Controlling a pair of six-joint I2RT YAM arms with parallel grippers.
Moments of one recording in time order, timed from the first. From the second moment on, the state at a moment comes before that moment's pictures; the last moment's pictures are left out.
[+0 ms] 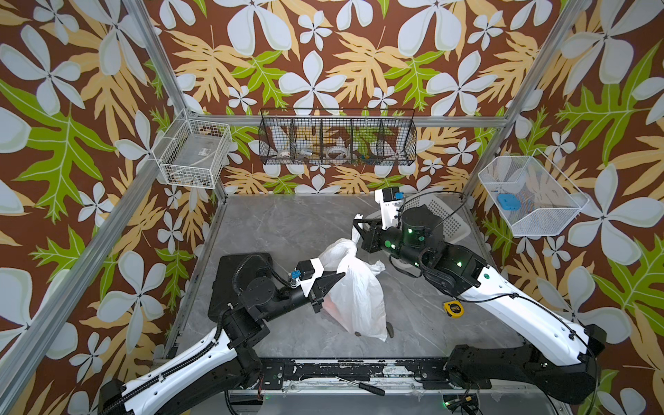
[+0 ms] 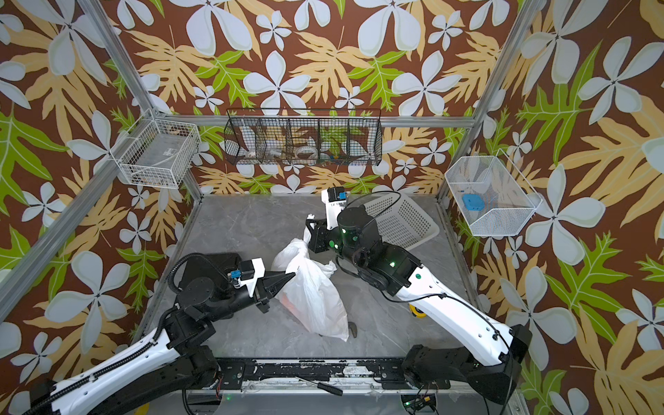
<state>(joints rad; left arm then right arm) -0.86 0.71 0.61 0.18 0.26 -0.01 0.83 1.27 1.42 -0.39 0.14 0.47</state>
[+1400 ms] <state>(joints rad) -0.39 0.75 0.09 0.47 -0.66 -0.17 0.26 0.85 0.27 0.25 0.63 0.12</state>
